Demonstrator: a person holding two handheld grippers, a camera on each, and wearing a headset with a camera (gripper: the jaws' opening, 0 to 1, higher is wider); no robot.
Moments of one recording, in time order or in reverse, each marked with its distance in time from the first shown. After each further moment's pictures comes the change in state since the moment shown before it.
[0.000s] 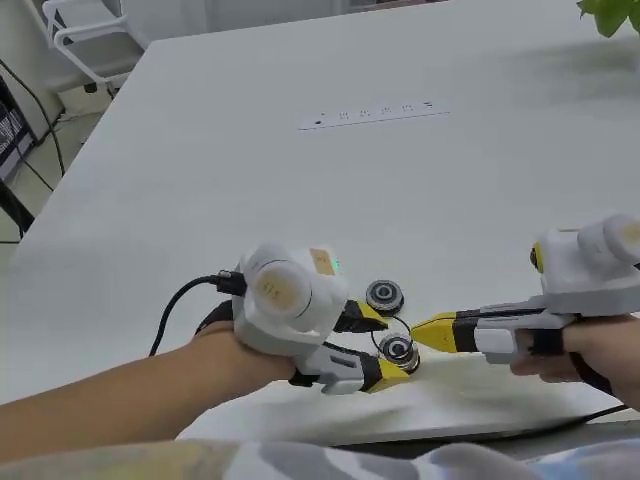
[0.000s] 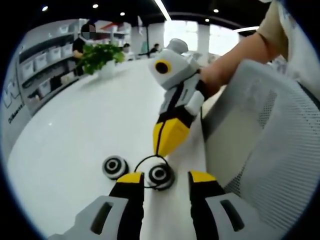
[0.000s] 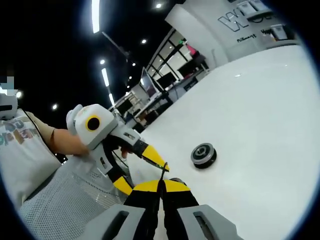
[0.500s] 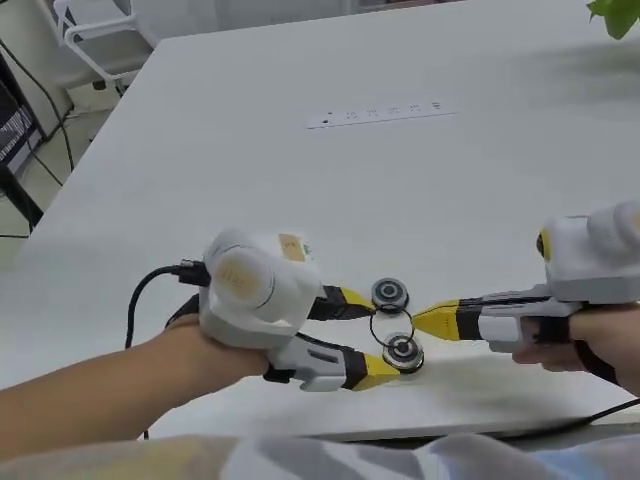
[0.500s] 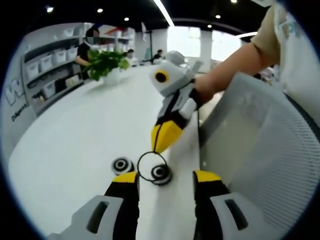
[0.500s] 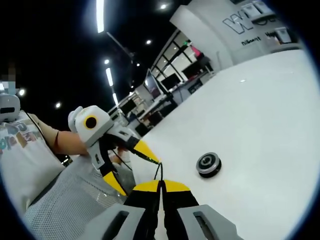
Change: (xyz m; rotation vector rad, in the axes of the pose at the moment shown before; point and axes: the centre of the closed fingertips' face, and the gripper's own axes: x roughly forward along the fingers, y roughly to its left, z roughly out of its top) left arm -0.037 -0.001 0.010 -0.023 -0.060 0.026; right arm 0.002 0.011 0.014 -0.028 -0.003 0.026
